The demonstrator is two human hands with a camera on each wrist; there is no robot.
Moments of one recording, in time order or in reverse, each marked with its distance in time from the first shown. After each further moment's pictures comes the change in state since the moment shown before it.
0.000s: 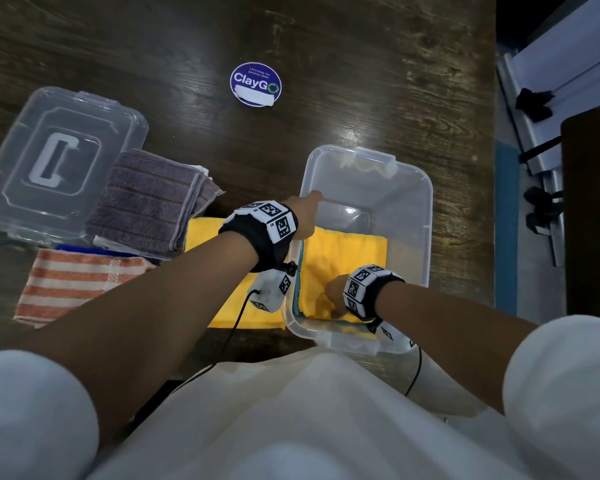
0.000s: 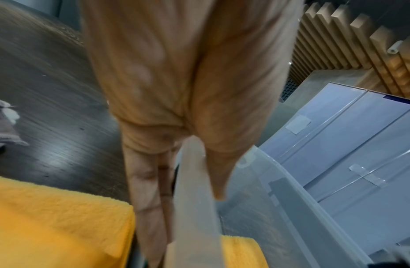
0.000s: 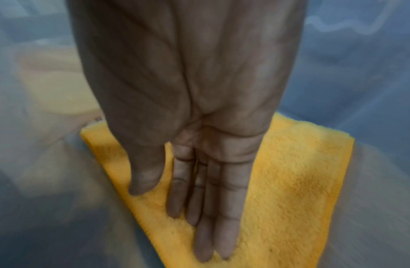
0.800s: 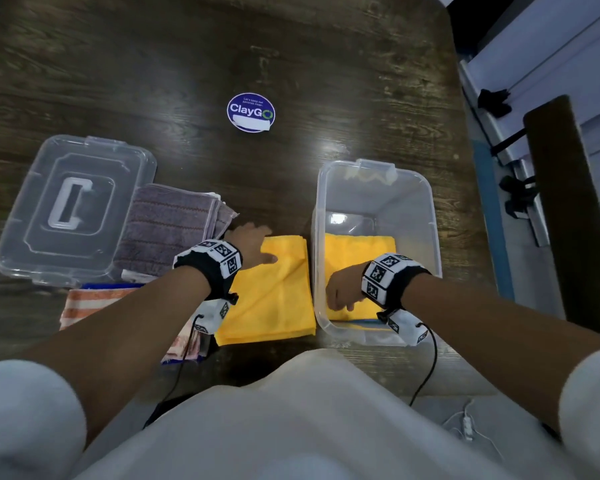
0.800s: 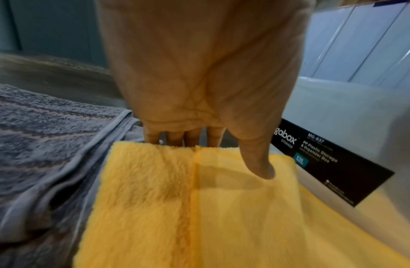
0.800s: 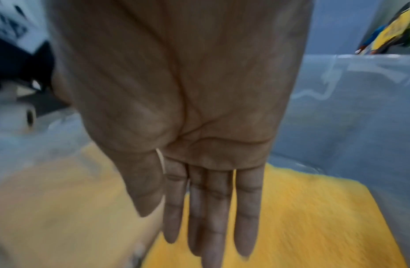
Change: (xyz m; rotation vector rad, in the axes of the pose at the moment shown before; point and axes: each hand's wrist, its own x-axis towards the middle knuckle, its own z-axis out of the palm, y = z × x) left_hand -0.008 -0.144 0.014 0.217 0.044 -0.013; right_hand -0.128 -0.062 -0.075 0.265 -0.036 -0.034
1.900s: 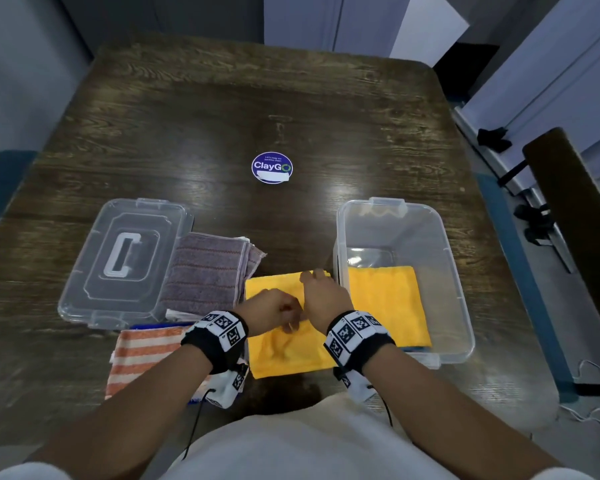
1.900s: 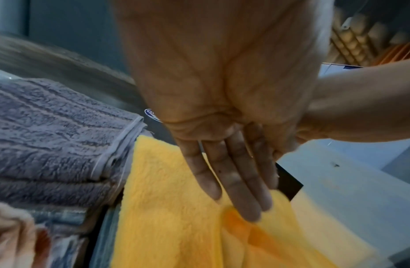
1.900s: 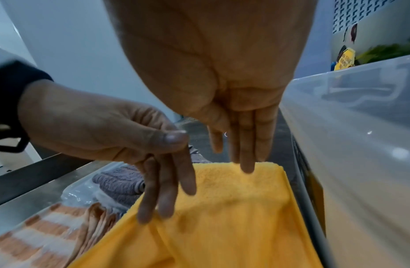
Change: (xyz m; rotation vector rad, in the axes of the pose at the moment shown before) left_hand -0.082 -0.002 0.011 -0.406 -0.042 0.264; right_hand -0.020 -0.102 0.000 0.304 0.898 -0.006
